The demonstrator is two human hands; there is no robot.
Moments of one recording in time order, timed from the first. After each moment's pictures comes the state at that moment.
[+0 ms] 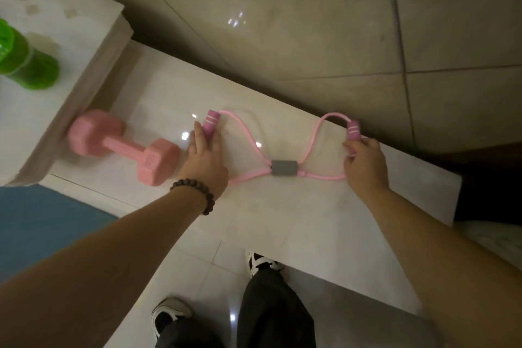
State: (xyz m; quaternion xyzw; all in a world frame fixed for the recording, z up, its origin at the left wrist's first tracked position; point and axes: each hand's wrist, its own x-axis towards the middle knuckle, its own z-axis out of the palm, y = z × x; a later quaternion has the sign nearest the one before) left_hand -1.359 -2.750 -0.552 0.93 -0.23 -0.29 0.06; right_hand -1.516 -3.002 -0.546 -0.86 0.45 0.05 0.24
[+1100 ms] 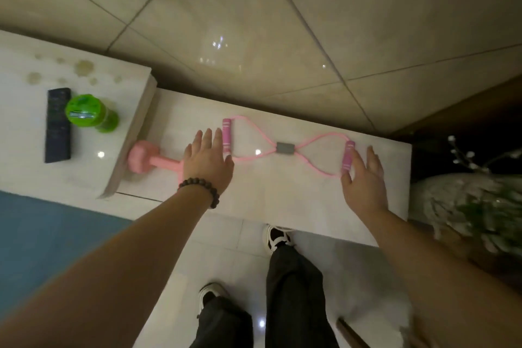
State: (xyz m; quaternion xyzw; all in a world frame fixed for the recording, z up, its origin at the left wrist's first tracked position) left_hand -1.362 -2.724 -0.411 0.92 -0.31 -0.22 0.02; right_hand -1.592 -2.924 -0.423 -0.86 0.49 0.10 0.14
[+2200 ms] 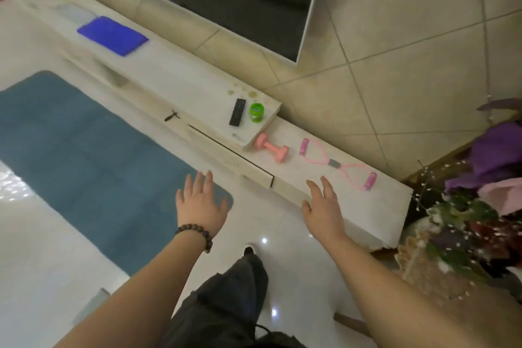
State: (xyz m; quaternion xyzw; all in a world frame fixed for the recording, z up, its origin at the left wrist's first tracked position) left_hand -1.588 -2.315 -0.109 0.98 -0.08 -0.15 0.12; right_hand -1.682 -2.556 -0.125 -0.94 0.25 0.05 0.23
